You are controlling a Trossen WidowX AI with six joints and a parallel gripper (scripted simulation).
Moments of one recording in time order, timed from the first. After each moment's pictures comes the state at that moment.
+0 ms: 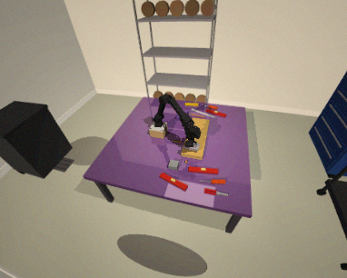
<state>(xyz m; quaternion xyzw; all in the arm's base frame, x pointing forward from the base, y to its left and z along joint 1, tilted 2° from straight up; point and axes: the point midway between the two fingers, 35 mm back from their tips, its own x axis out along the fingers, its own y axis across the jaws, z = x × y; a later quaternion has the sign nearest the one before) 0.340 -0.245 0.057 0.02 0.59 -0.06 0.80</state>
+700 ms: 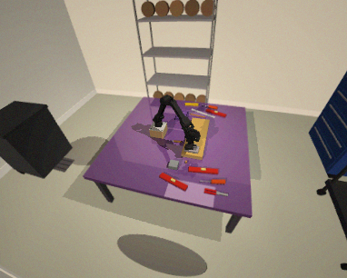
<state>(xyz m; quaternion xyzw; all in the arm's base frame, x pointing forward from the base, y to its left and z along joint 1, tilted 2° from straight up) 0.340 -0.246 0.023 0.02 0.59 -0.06 0.80</state>
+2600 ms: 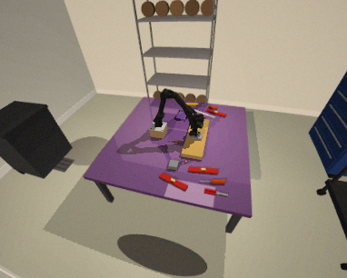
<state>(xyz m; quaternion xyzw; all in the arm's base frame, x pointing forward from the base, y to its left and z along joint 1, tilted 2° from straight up) 0.364 -0.077 0.015 0.03 0.59 -0.06 0.81</state>
